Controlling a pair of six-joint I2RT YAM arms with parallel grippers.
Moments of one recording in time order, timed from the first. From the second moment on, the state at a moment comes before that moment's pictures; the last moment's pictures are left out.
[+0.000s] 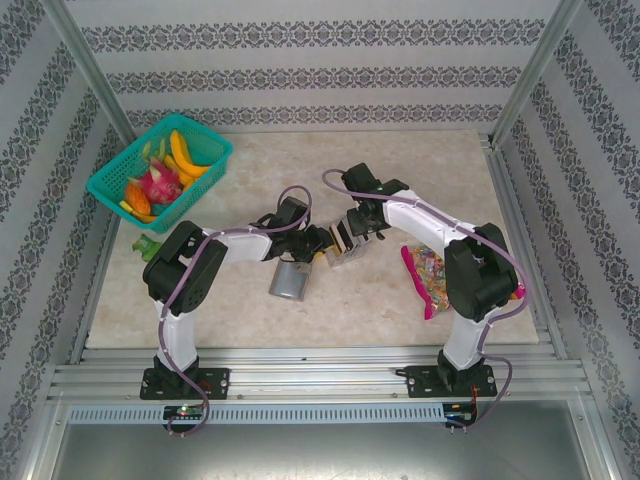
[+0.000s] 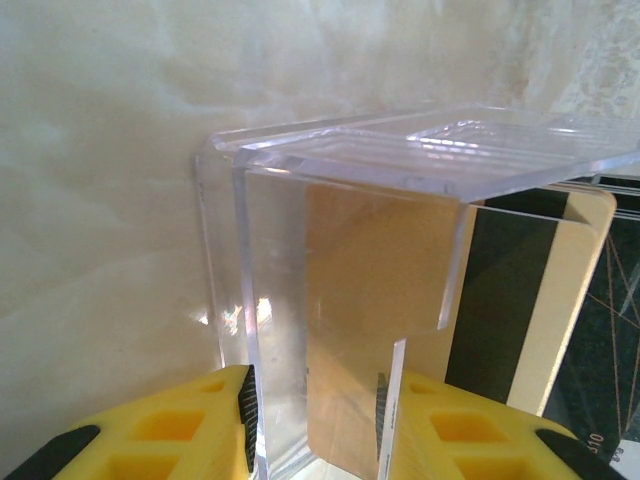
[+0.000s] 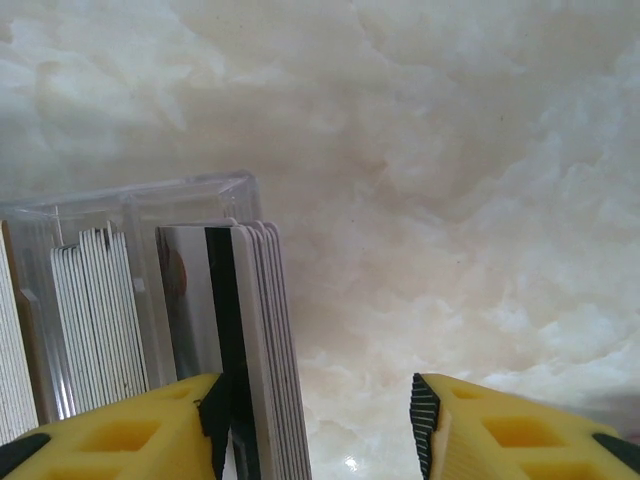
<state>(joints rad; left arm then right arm) -0.56 1.95 1.09 0.01 0.41 -1.13 0.50 1.82 1.39 -0.78 0.22 0.23</state>
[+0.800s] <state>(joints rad) -0.56 1.95 1.09 0.01 0.41 -1.13 0.52 1.82 1.42 -0.81 0.23 0.20</state>
